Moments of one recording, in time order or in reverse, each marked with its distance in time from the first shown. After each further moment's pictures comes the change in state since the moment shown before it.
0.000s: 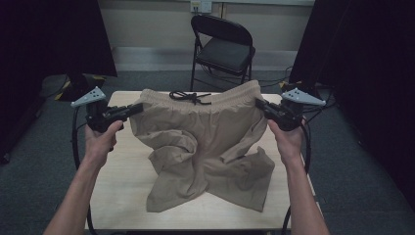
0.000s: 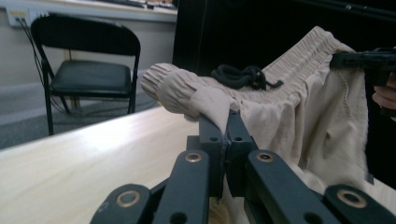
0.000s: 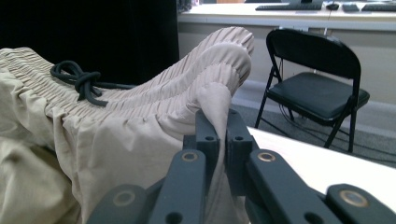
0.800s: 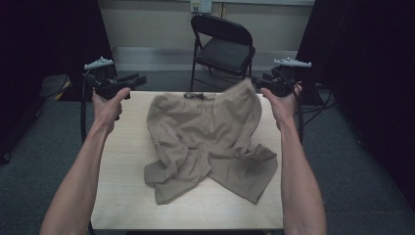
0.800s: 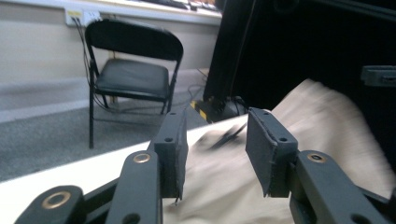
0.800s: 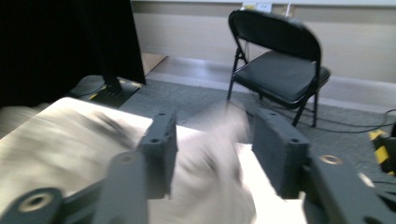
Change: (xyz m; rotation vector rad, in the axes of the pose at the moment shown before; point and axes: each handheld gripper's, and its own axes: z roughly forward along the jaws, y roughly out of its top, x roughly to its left) left arm 0.054 0.042 0.051 0.036 0.149 -0.071; right arm -0.049 0.045 0.077 0.121 -0.141 0.047
